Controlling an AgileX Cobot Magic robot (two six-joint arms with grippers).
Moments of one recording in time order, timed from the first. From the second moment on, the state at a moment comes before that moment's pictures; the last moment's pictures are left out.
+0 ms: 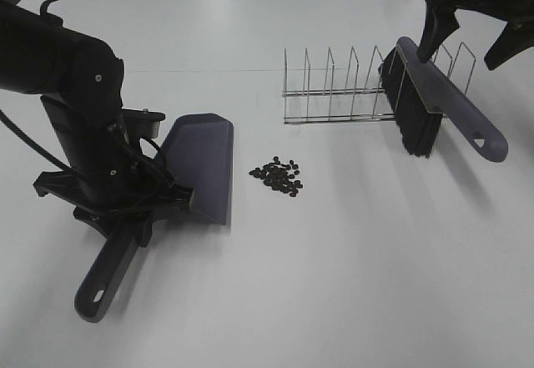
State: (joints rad) left arm -0.54 1.98 -1.15 0.00 0.83 -0.39; right arm -0.03 2.11 -1.85 0.15 1.22 -0.12
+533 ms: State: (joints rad) left arm -0.54 1.98 -1.15 0.00 0.83 -0.39; right arm -0.03 2.44 -2.14 0.15 1.22 -0.13
